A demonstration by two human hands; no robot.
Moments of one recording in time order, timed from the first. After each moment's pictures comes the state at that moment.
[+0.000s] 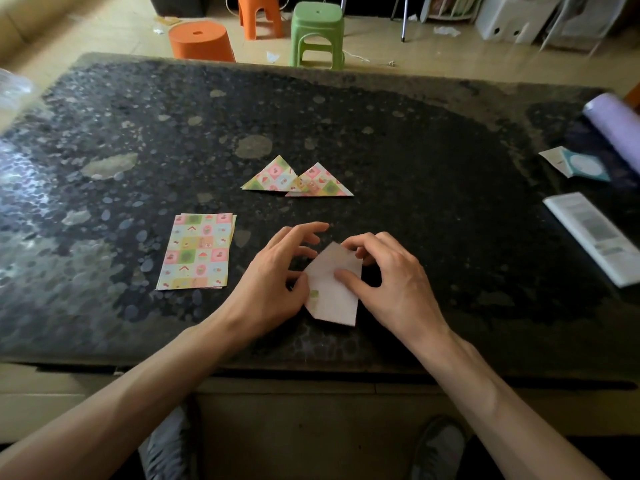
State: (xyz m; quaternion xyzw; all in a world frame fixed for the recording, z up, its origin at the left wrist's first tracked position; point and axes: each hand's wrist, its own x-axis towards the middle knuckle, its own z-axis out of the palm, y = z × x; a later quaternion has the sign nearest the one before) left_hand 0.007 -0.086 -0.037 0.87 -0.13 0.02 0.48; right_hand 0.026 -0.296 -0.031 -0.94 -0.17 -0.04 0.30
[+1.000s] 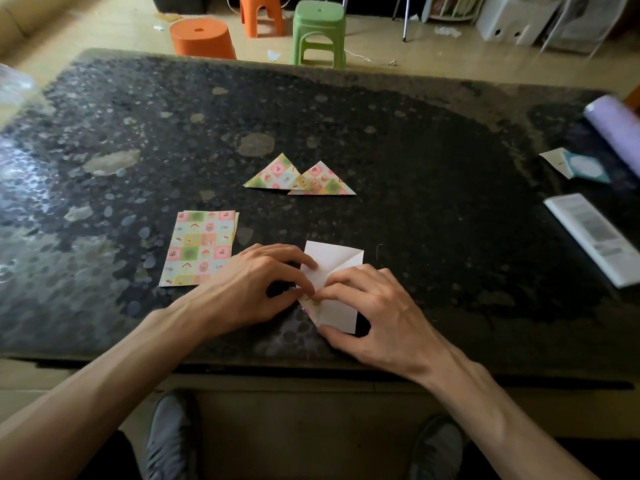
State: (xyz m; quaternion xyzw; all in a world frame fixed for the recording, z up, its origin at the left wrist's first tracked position) left_hand 0.016 -0.044 -0.042 0.92 -0.30 -0.01 0.26; right_hand -0.001 -0.302 -0.036 -0.90 -0.36 0.03 0.23
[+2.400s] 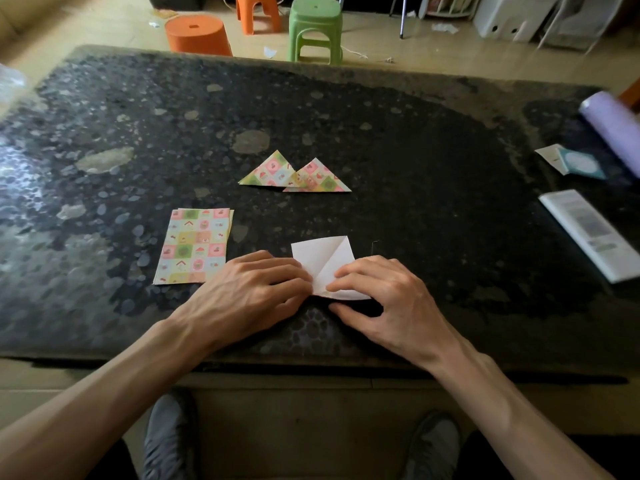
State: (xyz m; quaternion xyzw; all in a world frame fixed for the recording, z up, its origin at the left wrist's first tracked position) left_hand -0.004 -0.054 -0.044 0.89 -0.39 0.16 0.15; right_hand 0.007 -0.318 -0.038 -0.90 -0.34 -0.05 0.28
